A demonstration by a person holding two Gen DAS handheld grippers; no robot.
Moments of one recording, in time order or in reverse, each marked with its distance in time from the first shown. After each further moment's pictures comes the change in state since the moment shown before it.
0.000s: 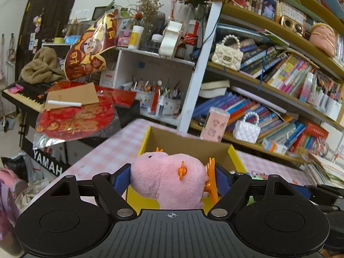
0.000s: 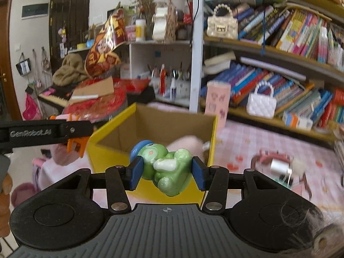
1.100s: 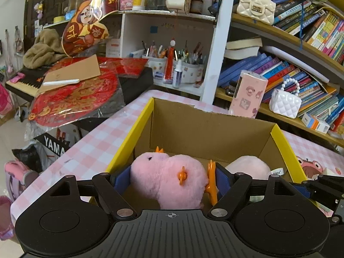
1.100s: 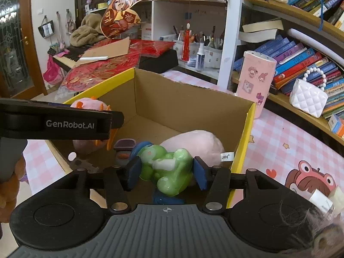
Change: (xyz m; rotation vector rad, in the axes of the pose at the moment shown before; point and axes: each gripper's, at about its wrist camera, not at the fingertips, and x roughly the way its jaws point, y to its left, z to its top) left arm 0.134 -0.019 -0.005 0.044 0.184 0.170; right arm 0.139 -0.037 0.002 -0.133 0.212 0.191
